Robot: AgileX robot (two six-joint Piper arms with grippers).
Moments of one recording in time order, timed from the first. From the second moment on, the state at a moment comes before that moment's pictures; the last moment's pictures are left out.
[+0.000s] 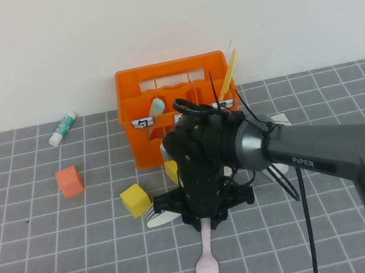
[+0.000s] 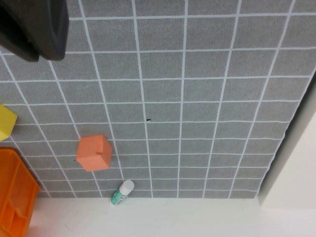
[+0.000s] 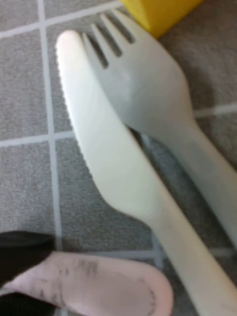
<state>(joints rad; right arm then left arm) 0.79 2.35 -1.84 -0.06 1.05 0.88 0.04 -0.01 0.02 -0.06 0.37 -0.04</state>
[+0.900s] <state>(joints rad) 0.80 1.99 -1.84 -0.10 0.67 0.13 0.04 -0.01 0.02 -0.06 0.37 -0.04</state>
